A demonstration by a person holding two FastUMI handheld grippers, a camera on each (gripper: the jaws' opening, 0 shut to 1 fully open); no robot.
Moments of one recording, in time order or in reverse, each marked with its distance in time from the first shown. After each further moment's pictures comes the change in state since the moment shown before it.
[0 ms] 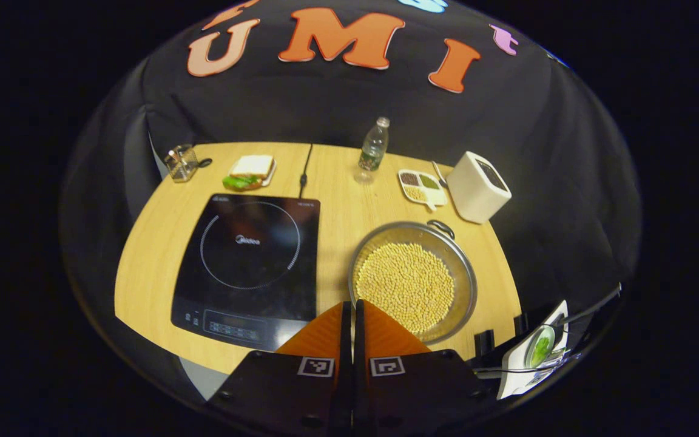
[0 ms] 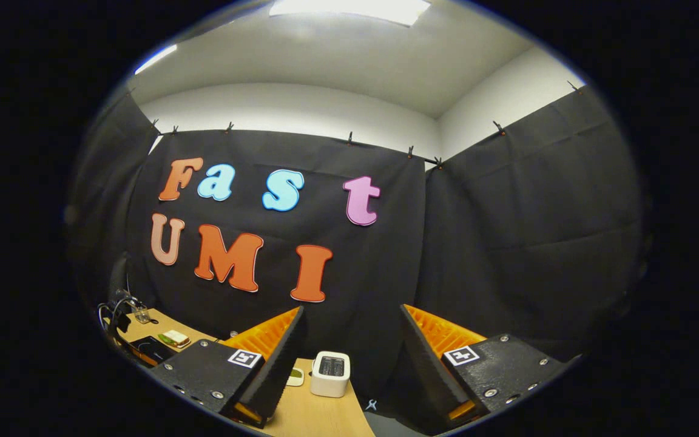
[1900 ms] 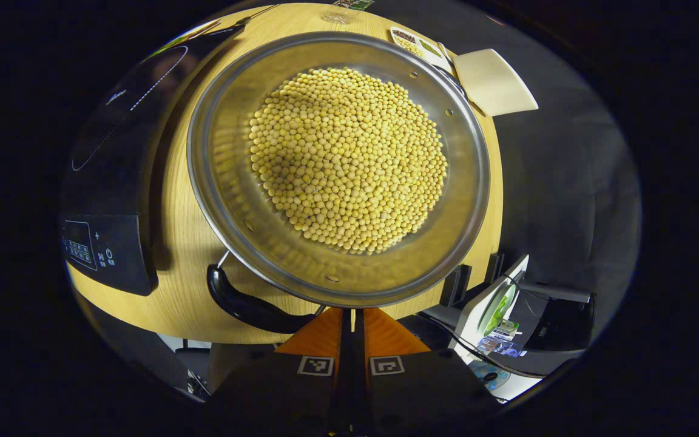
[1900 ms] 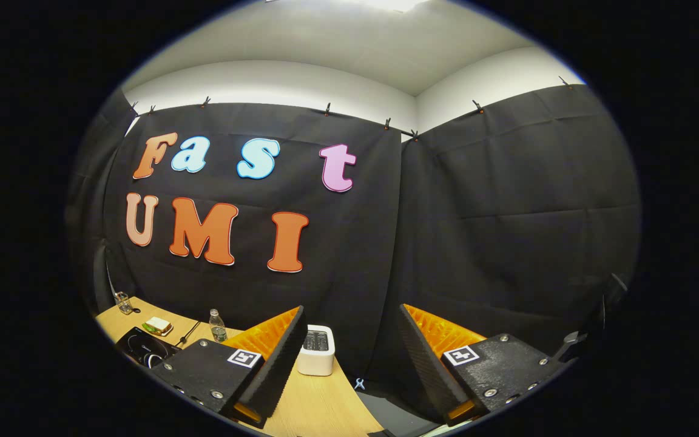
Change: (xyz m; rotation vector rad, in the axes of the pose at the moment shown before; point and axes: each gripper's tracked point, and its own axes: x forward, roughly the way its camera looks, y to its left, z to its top) left arm 0.101 -0.082 -0.138 -0.158 0.603 -0.172; right arm -0.010 0.001 -0.053 0.002 0.147 -0.114
